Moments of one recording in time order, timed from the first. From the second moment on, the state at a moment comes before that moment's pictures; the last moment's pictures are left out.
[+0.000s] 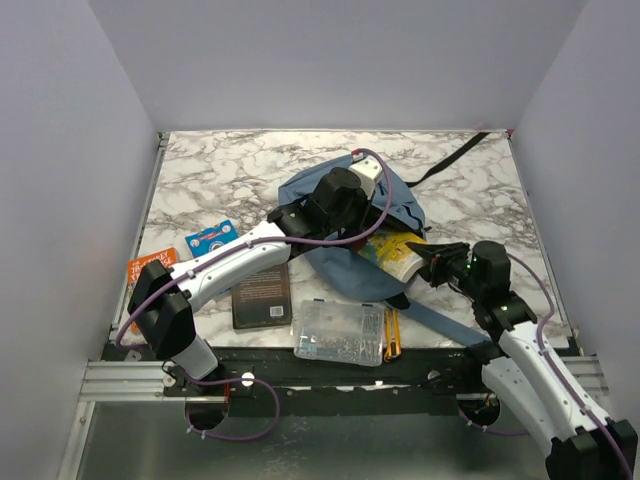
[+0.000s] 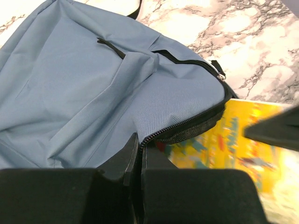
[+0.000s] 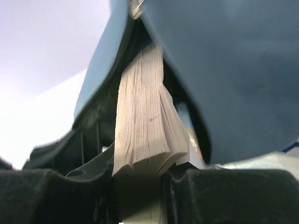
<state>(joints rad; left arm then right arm) -0.89 1.58 1.37 -0.26 -0.13 -0.16 0.28 0.60 0.43 -0.24 -0.25 1.70</state>
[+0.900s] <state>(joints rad) -0.75 1.68 1.47 -0.22 0.51 -0.13 0.35 1.70 0.39 1.13 -0.27 1.63</state>
